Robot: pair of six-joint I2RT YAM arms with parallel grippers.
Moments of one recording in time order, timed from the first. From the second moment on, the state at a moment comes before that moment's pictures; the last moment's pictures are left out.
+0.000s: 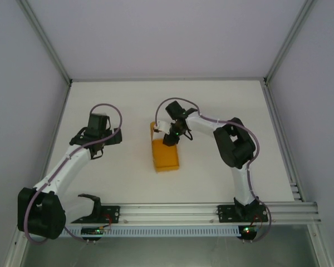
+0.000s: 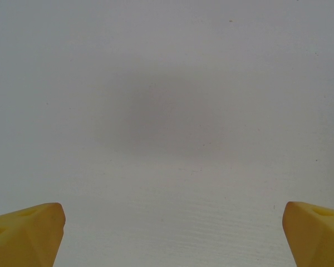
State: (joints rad) left arm -0.25 1.15 0.79 -0.54 -0.24 -0.32; right arm 0.62 2.07 1.47 -0.59 -0.35 -0.64
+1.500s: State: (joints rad) left arm -0.34 1.16 0.76 -0.45 0.12 -0.35; right arm 0.78 1.77 1.10 -0.56 0.31 0.71
